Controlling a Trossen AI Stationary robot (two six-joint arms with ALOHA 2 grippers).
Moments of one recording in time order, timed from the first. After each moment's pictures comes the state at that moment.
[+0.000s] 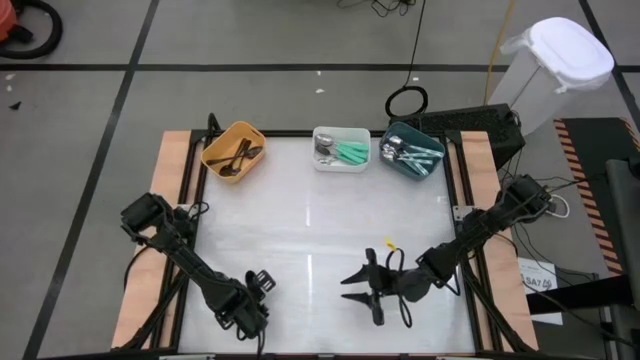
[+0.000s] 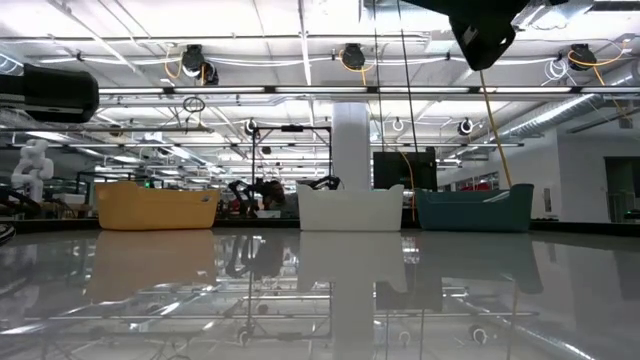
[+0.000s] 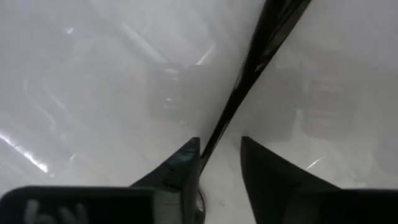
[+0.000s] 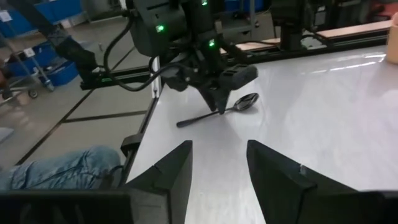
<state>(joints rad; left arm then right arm) -0.76 1.85 1.13 -0.80 -0.11 0.08 0.63 1.59 0.74 0.55 0.50 0.38</state>
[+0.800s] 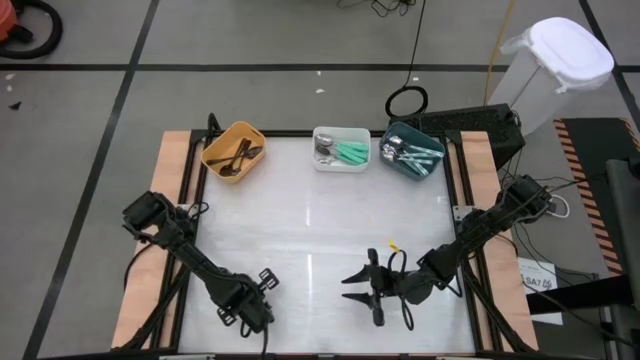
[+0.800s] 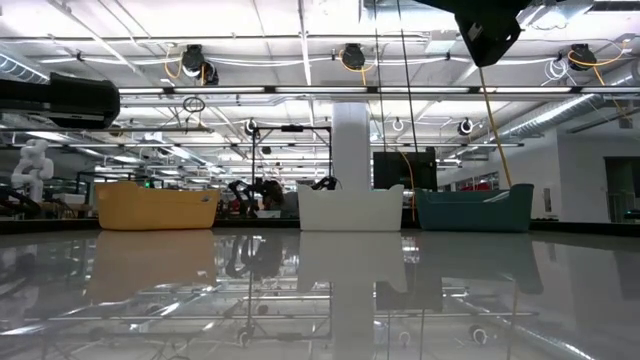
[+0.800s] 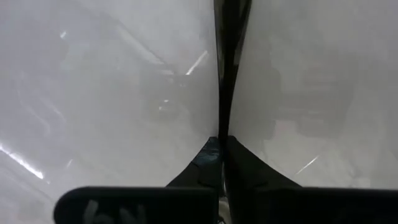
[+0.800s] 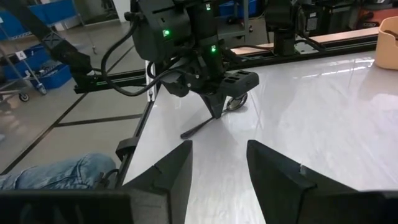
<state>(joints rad) -0.71 1.86 1.12 -0.78 -0.10 0.16 0.65 1.59 0.74 0.56 0.55 0.37</state>
